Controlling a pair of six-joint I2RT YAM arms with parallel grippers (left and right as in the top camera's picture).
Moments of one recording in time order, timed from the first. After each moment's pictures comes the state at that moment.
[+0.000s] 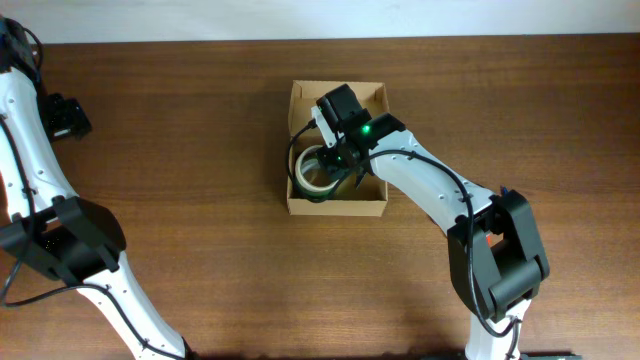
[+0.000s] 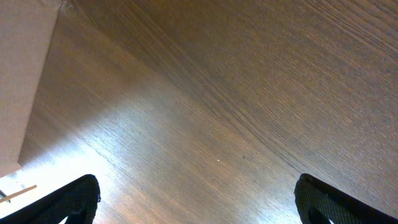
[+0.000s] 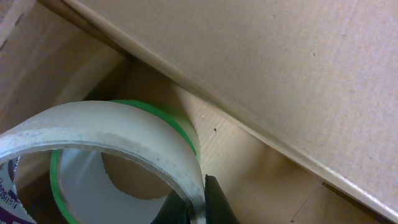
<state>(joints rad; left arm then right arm) 0.43 2.30 2.53 -1.66 -0.31 -0.12 0.53 2.01 1.55 -0.71 -0.01 0.00</state>
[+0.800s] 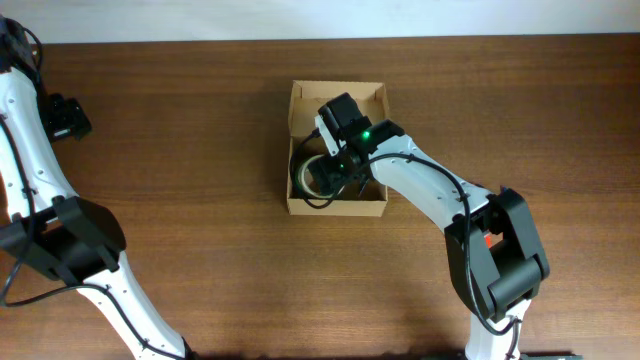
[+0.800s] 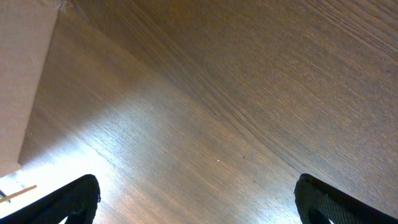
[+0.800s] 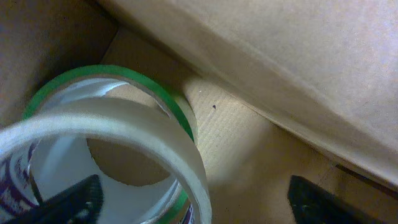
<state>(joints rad) 0.43 2.30 2.53 -1.66 -0.31 -0.12 0.53 2.01 1.50 -0.70 0.00 0.02</state>
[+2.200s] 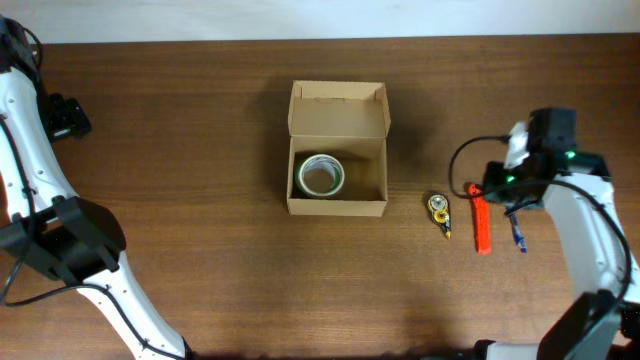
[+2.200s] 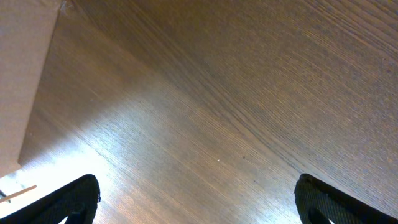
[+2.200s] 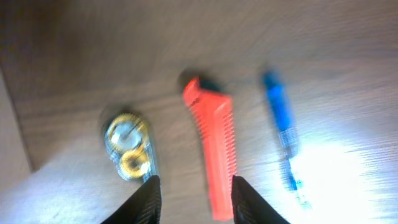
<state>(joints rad) 0.43 2.30 2.53 -1.66 -0.31 -0.12 -0.19 1.54 1.12 -0.89 -0.09 0.03</state>
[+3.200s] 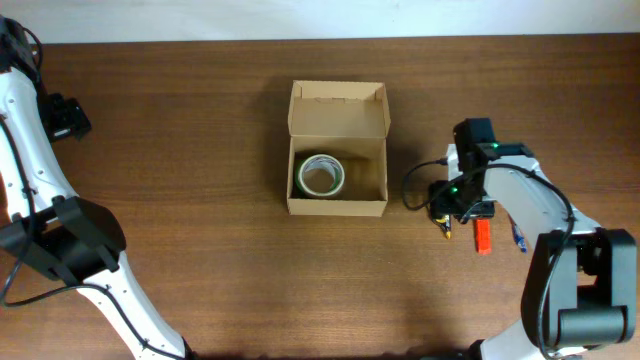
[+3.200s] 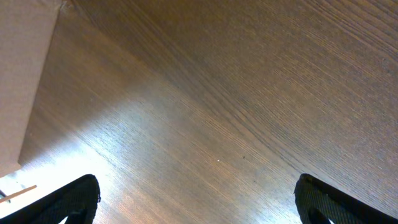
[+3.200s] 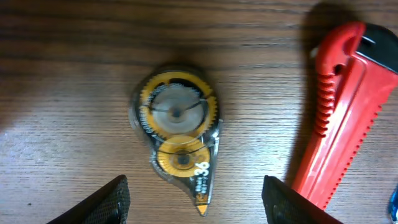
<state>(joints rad) 0.43 2.30 2.53 -1.66 -0.31 -0.12 0.05 1.75 1.10 -0.89 0.00 0.06</state>
